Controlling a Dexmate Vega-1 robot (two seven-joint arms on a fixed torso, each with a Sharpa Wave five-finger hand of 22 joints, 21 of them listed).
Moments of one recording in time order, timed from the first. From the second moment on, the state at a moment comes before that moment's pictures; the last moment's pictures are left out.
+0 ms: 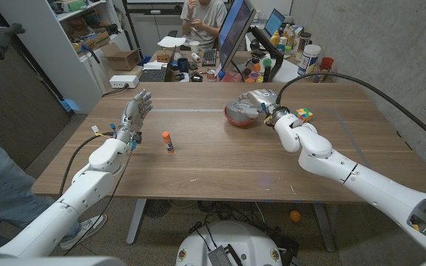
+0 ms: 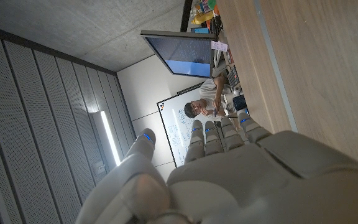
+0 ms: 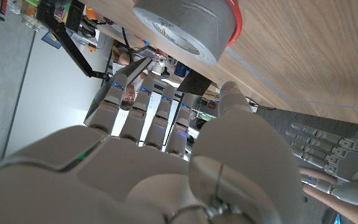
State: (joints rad) left arm 1.07 0.67 0.20 -1.57 -0.69 -0.24 0.10; left_hand 0.16 0.09 0.49 -0.06 0.17 0.16 0.09 0.19 0.18 0.04 0.05 0.21 0.20 0.00 0.09 0.19 0.18 -0.05 0.11 0.20 0.18; right arm -0.70 -0.71 -0.76 -1.85 -0.81 -0.34 -0.09; right_hand 0.74 -0.02 0.26 -0.06 0.24 0.54 -0.16 0.21 0.22 0.54 -0.04 0.22 0.26 0.51 -0.01 0.21 0.24 0.36 0.21 0.19 0.17
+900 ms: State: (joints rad) left arm 1.14 0.71 0.17 -1.63 -0.67 -0.27 0.11; left_hand 0.16 0.09 0.49 -0.07 0.17 0.16 0.09 0.19 0.18 0.03 0.06 0.21 0.20 -0.02 0.08 0.19 0.18 -0.08 0.11 0.20 0.18; right arm -0.85 -0.66 -0.60 -1.89 -0.48 -0.19 -0.31; right_hand 0.69 0.00 0.26 -0.04 0.26 0.47 -0.13 0.19 0.22 0.47 0.01 0.19 0.24 0.42 0.02 0.20 0.25 0.34 0.21 0.19 0.17
